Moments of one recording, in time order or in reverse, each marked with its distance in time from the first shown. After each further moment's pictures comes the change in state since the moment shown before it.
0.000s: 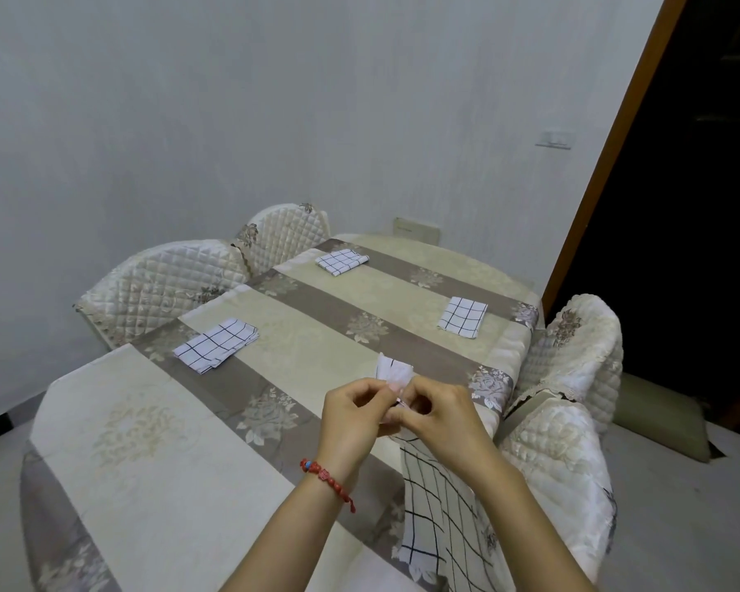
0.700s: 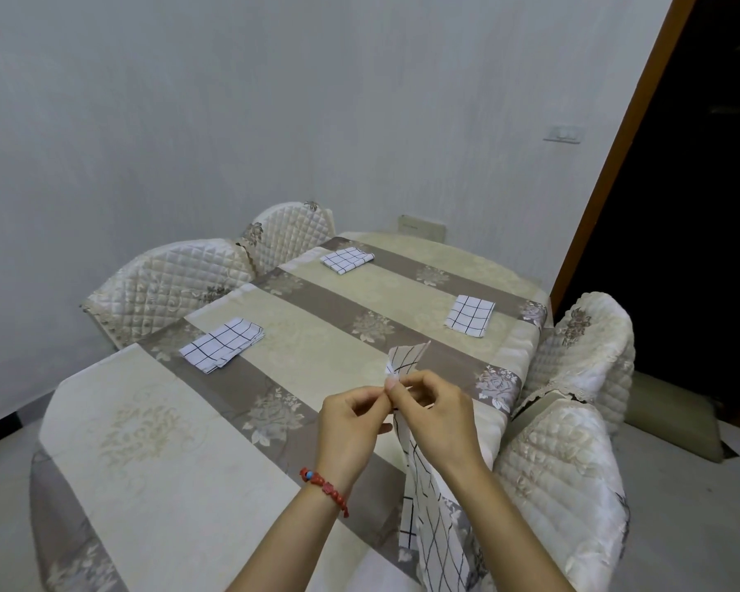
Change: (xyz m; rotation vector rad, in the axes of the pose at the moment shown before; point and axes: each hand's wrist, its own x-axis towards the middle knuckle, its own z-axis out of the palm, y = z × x) left_hand 0.009 -0.014 -0.009 0.084 0.026 0.110; right_hand 0.006 -0.004 0.022 0.210 0.207 0.188
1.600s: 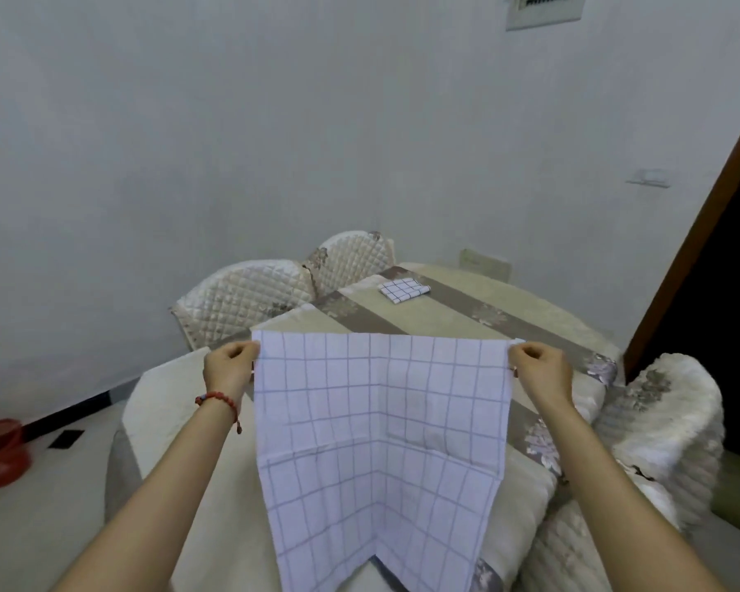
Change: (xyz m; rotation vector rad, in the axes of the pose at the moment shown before) left_hand 0.105 0.003 -0.188 0.105 0.668 -0.029; right_hand 0.147 0.032 -0.060 -0.173 0.165 0.072
